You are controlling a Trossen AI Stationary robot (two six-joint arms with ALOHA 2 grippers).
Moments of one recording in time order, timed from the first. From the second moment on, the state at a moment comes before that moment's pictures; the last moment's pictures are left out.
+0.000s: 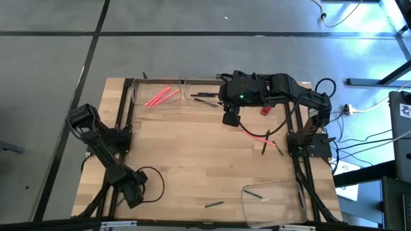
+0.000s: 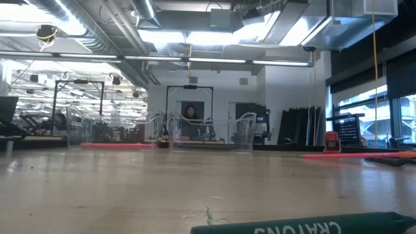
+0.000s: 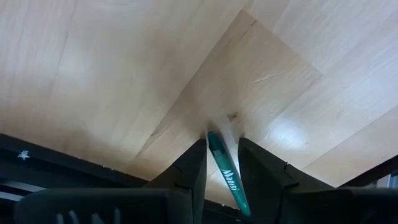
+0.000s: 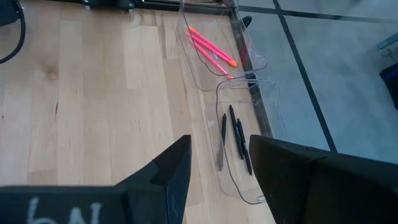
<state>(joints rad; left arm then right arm) -0.99 1.57 0.74 -0.62 0.28 -1.65 0.02 1.81 2.32 -1.35 0.37 -0.03</state>
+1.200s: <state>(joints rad) -0.88 1.57 0.77 -0.60 0.23 -1.69 0.02 1.81 2.32 -1.35 0.37 -0.03</state>
